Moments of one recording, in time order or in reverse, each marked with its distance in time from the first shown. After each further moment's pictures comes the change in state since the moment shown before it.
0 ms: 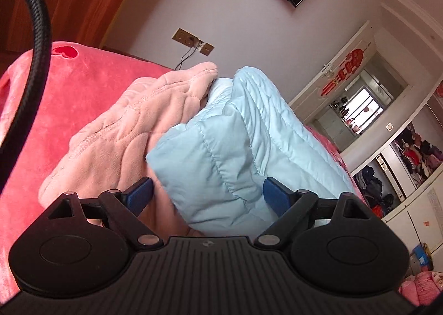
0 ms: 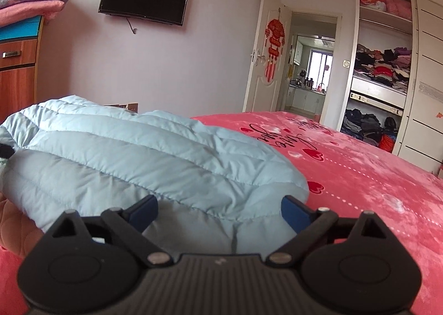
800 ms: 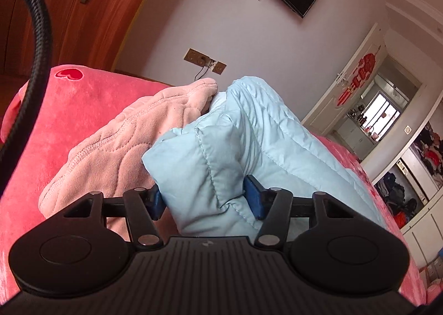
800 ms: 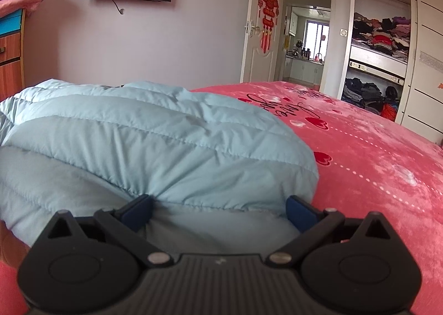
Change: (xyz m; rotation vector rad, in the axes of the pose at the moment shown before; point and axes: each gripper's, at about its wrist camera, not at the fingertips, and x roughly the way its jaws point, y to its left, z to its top) left arm 0.008 -0.008 -0.005 0.037 -0.111 0.100; right arm 0.042 -0.012 -0.007 0.072 0.117 0.001
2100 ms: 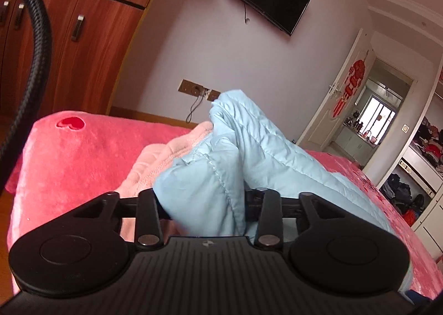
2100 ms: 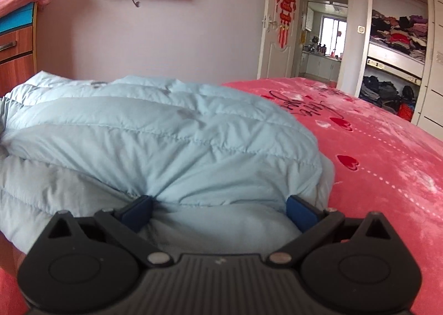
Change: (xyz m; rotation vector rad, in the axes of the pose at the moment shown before) left arm -0.021 0.023 0.015 0.131 -0.141 -0.002; right arm 0.003 0.026 0.016 -0.010 0.013 0.051
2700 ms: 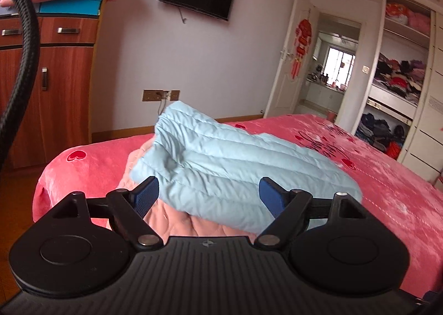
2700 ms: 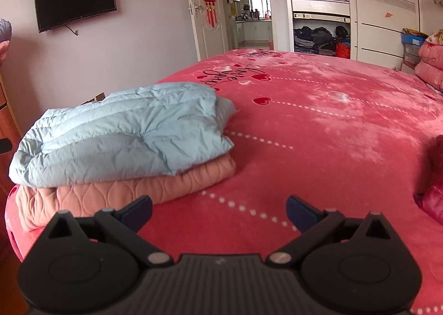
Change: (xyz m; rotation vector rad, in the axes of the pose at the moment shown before) left arm -0.150 -0.061 -0.004 0.322 0.065 -0.123; right arm -0.204 -0.020 -0.057 0.319 0.099 -0.137
